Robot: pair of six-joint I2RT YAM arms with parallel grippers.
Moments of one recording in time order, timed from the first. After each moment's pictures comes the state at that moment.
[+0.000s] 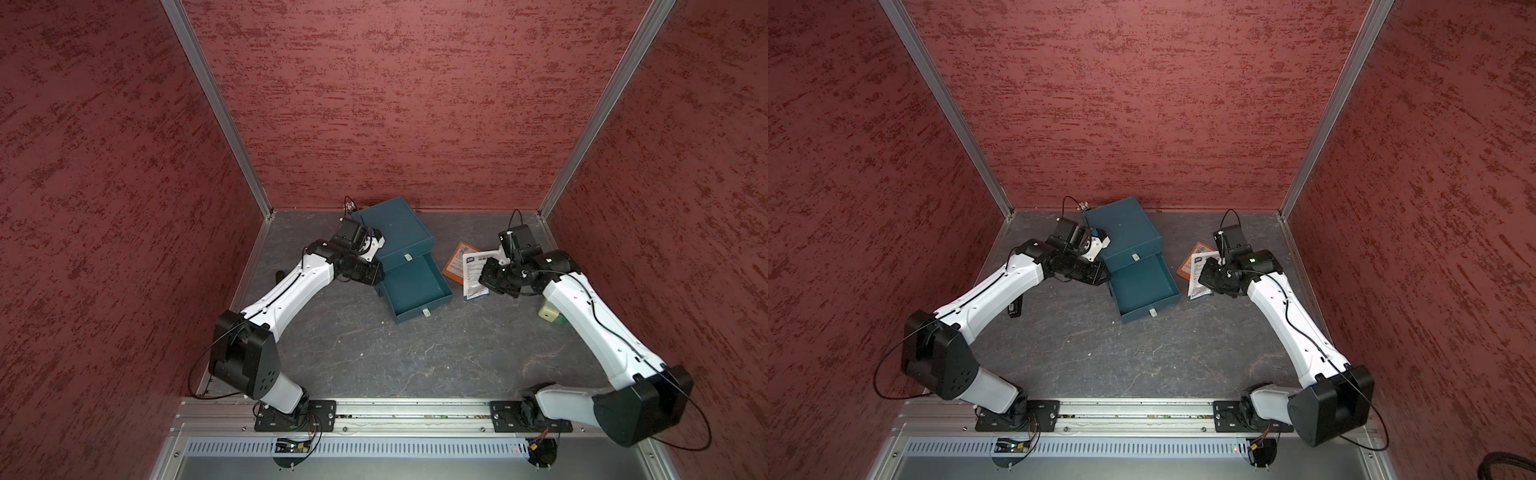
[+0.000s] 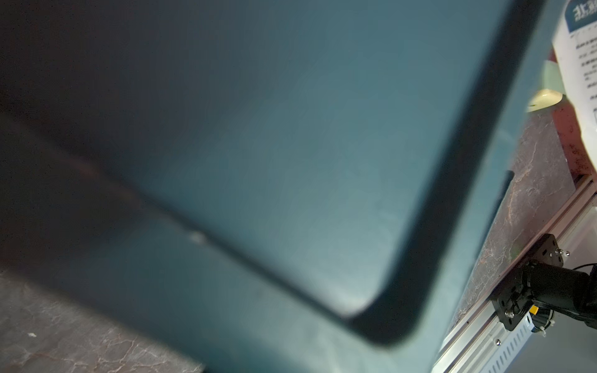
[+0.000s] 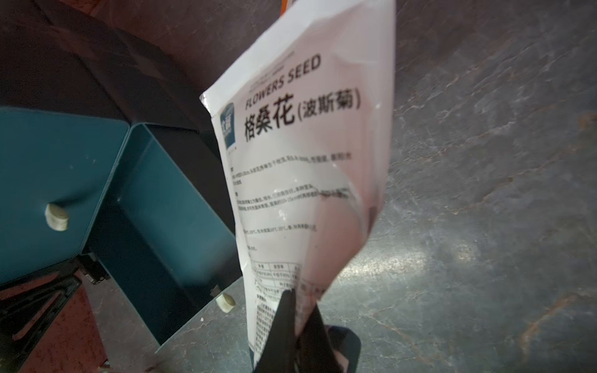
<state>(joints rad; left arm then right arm) -0.43 1.54 1.32 -0.83 0.31 -0.09 0.27 1.31 1.27 -1.04 -0.10 0.72</state>
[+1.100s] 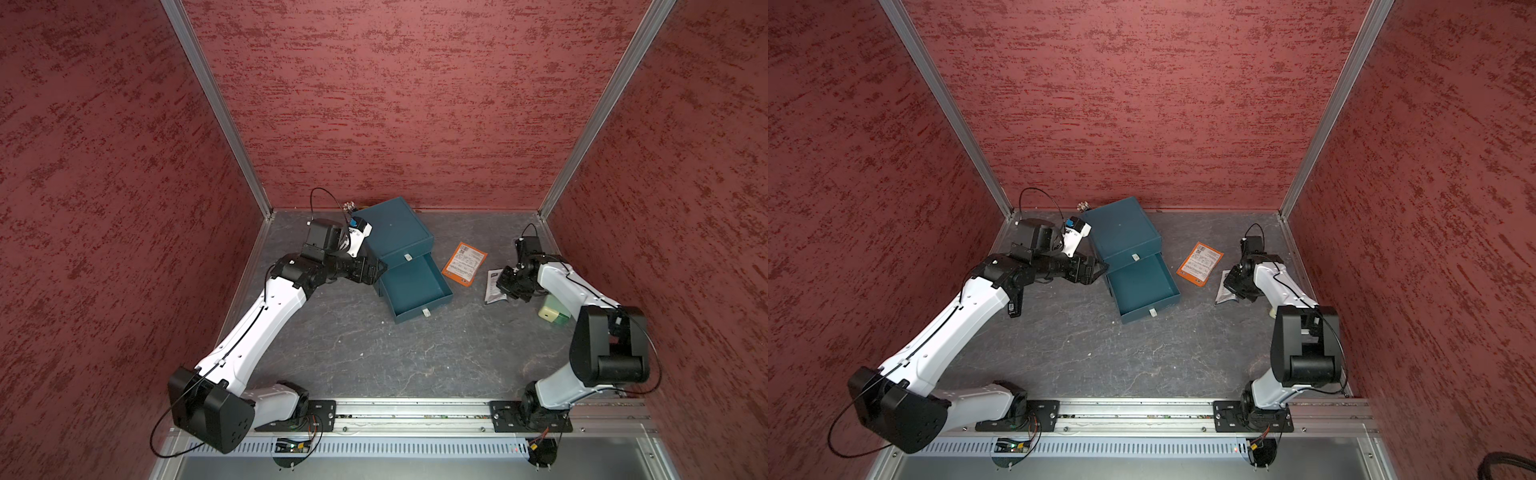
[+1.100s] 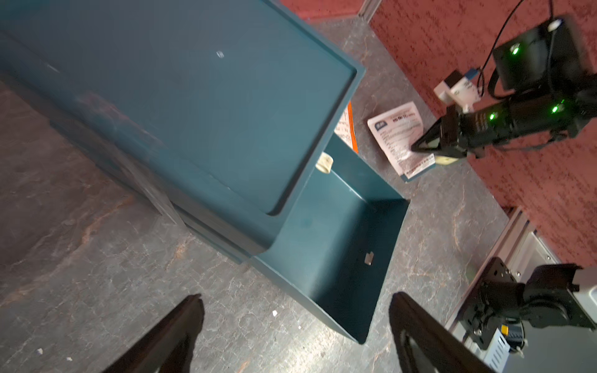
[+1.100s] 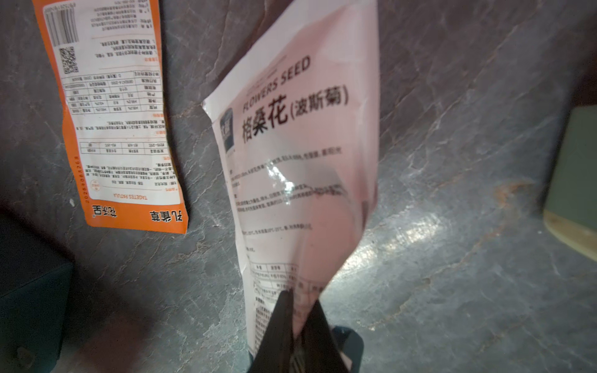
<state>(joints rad) -0.37 1.26 1.25 -0.69 0.38 -0.10 -0.03 1.59 1.07 -0.75 -0.09 0.60</state>
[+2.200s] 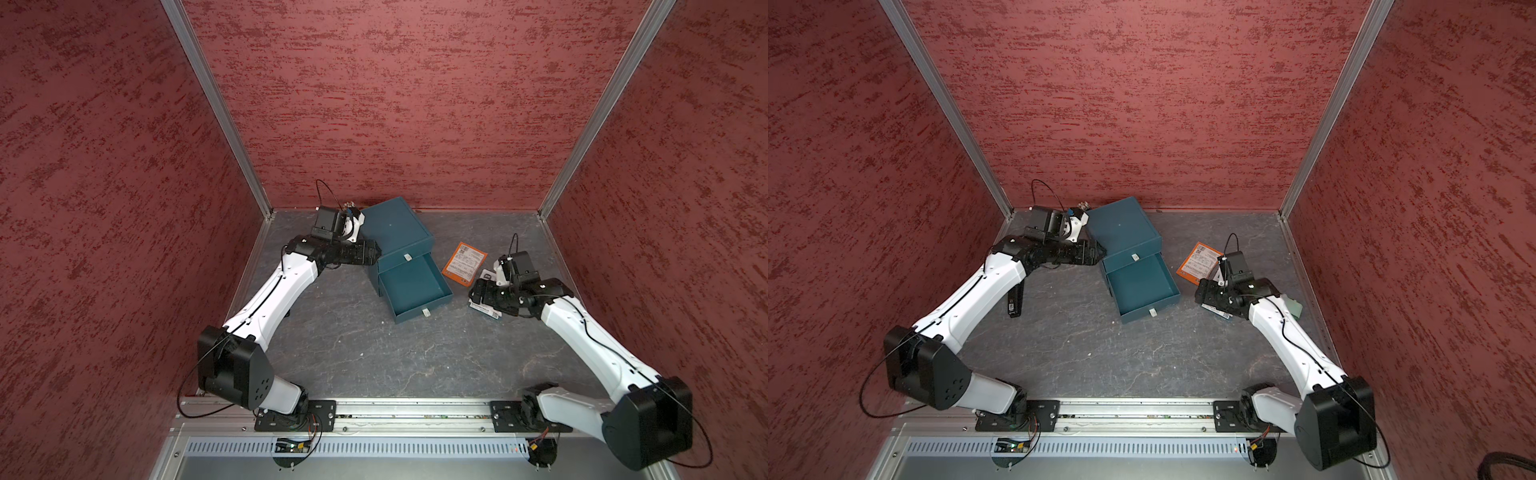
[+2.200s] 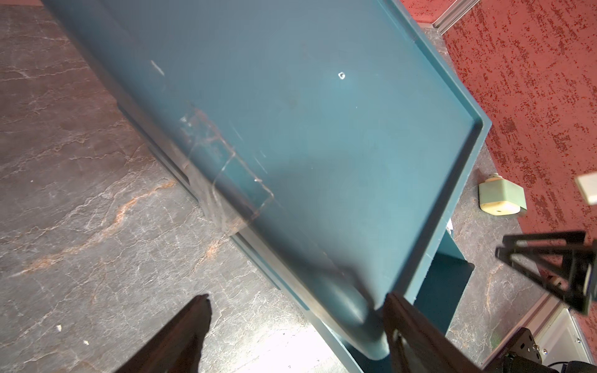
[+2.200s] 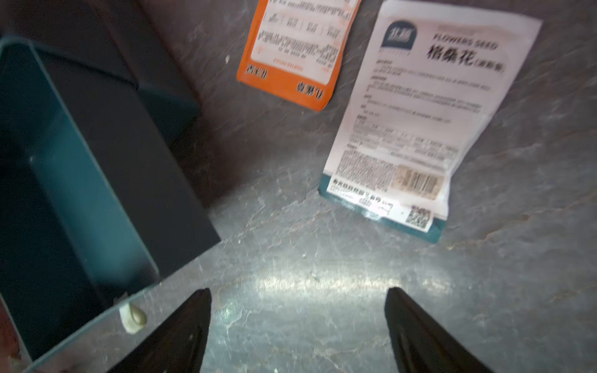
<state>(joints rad) -0.31 1.47 1.35 -0.71 0.29 -0.22 0.31 1.15 0.90 -0.79 -0.15 0.55</state>
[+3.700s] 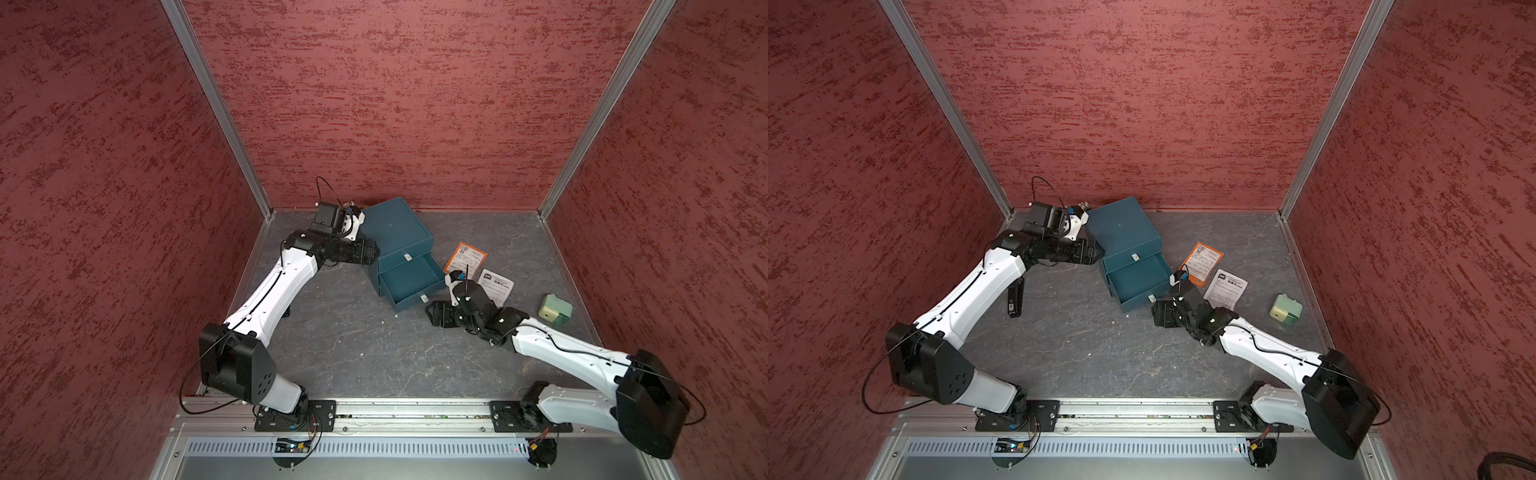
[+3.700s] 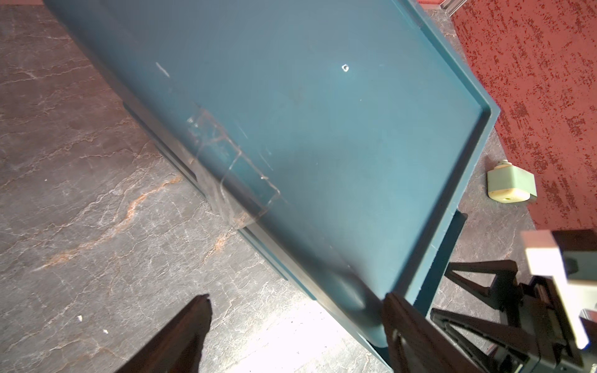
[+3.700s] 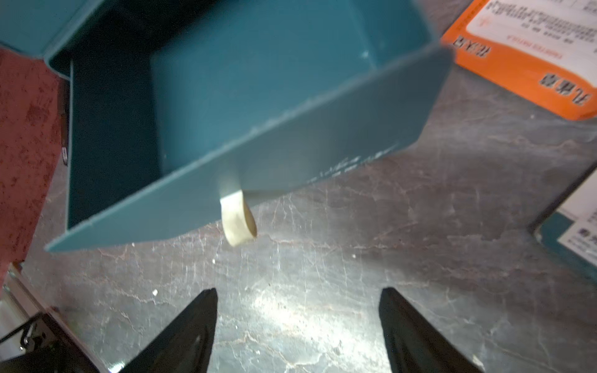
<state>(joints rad) -0.30 1.50 1.42 -0.79 0.29 -0.16 0.75 1.21 0.65 -0.23 0.00 0.63</state>
